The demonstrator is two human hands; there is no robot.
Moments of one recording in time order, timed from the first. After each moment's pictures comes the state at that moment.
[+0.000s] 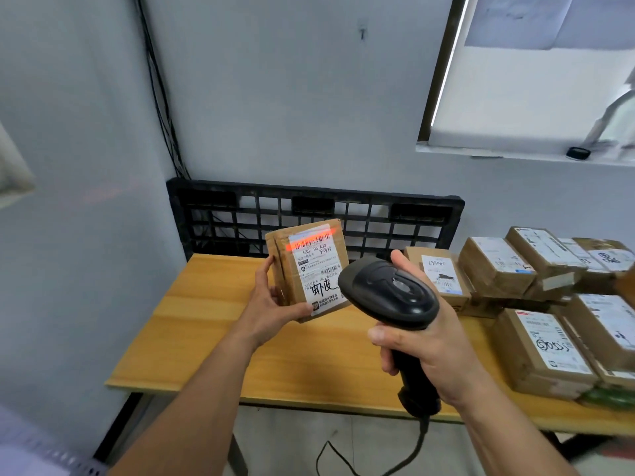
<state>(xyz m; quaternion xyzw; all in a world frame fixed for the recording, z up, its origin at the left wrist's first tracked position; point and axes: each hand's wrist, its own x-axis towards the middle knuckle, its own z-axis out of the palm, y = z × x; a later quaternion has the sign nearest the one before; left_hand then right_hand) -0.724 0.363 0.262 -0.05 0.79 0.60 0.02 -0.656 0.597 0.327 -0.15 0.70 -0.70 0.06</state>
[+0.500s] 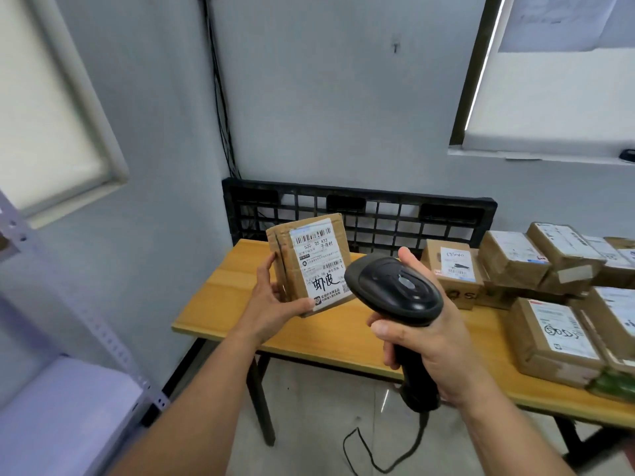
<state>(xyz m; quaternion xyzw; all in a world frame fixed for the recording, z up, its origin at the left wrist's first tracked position) -0.607 0.373 0.284 -0.09 0.81 0.58 -0.04 -0.574 0.618 0.334 -0.20 0.67 -0.71 0.08</state>
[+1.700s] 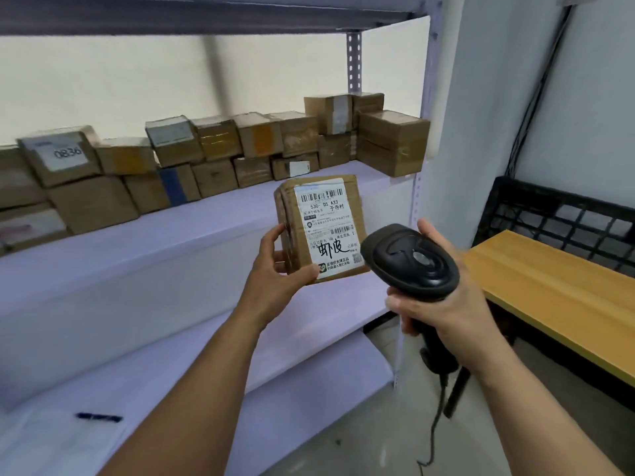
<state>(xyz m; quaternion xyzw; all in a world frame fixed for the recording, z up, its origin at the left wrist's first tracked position) -0.095 0.229 0.356 -0.36 0.73 0.45 -0.36 -0.266 0.406 0.365 -0.47 0.56 -0.64 0.23</state>
